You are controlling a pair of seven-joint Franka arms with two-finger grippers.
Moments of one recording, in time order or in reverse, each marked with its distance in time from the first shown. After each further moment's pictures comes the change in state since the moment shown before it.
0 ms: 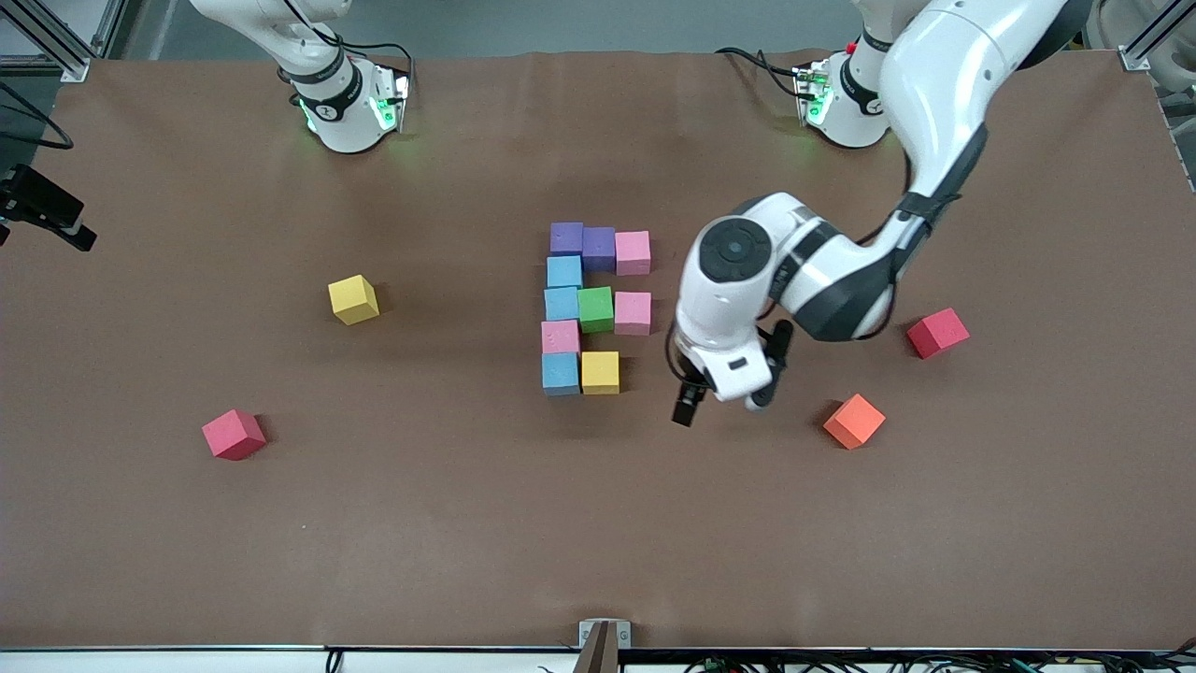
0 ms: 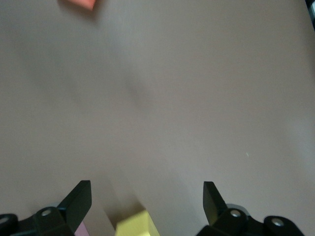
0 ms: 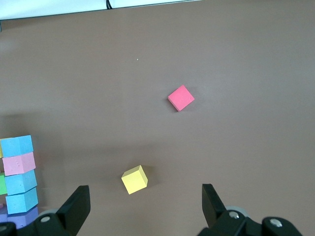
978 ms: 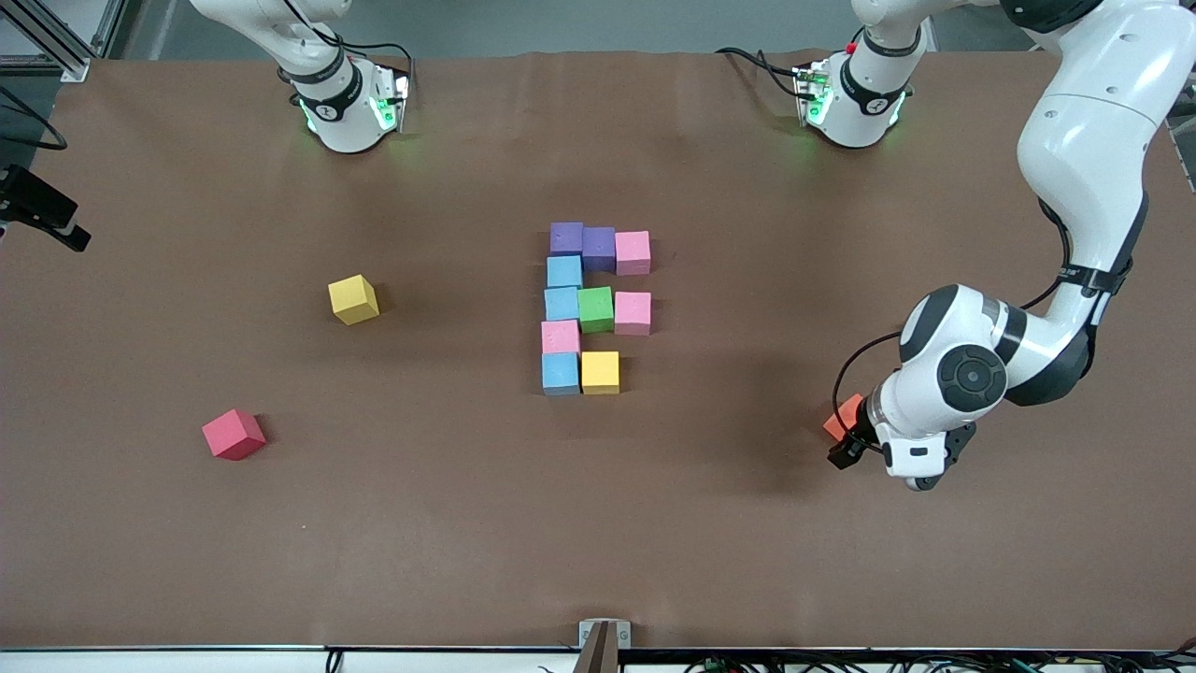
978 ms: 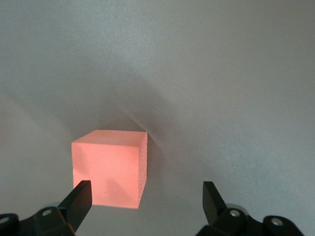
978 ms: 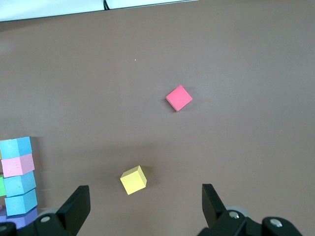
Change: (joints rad) left arm 0.405 0.096 -0.012 -0.132 0.000 0.098 0.636; right arm -0.001 0.001 -0.008 0.001 0.000 0.001 0.000
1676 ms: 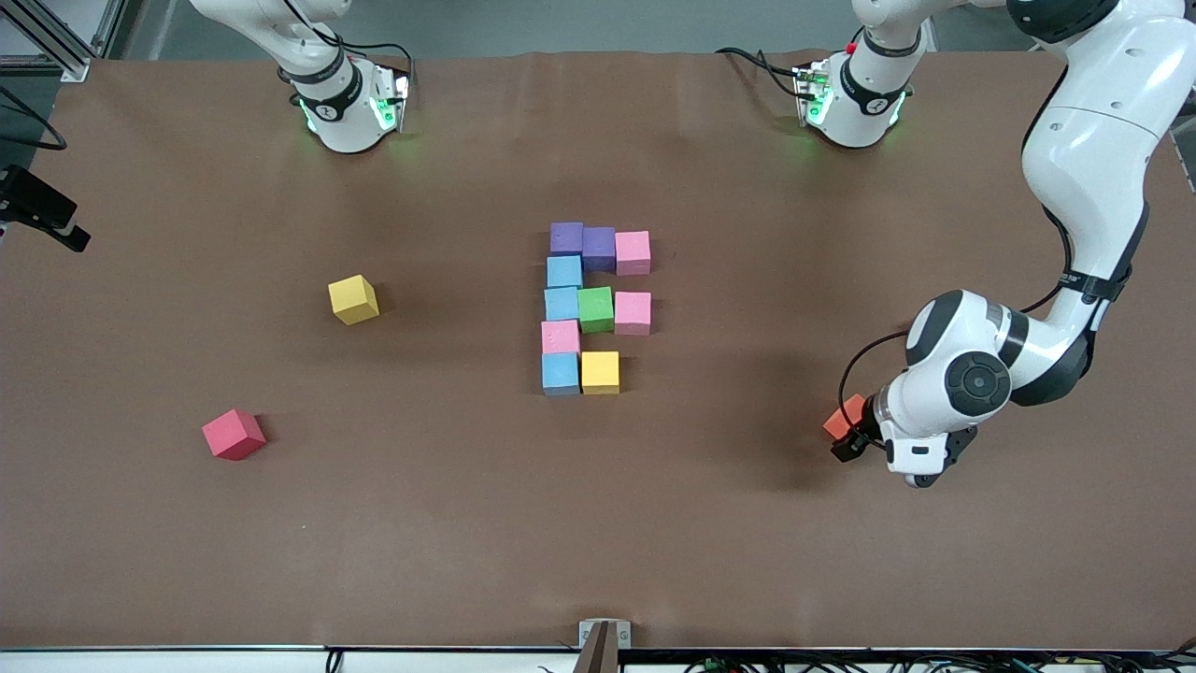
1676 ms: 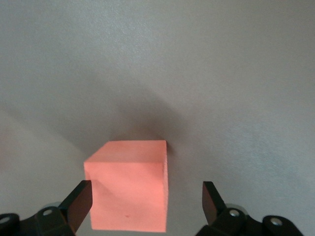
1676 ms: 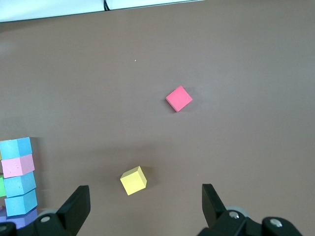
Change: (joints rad) left arm 0.036 0.009 0.010 -0.044 0.001 0.018 0.107; right arm 0.000 0.000 0.000 0.000 0.000 0.001 0.000
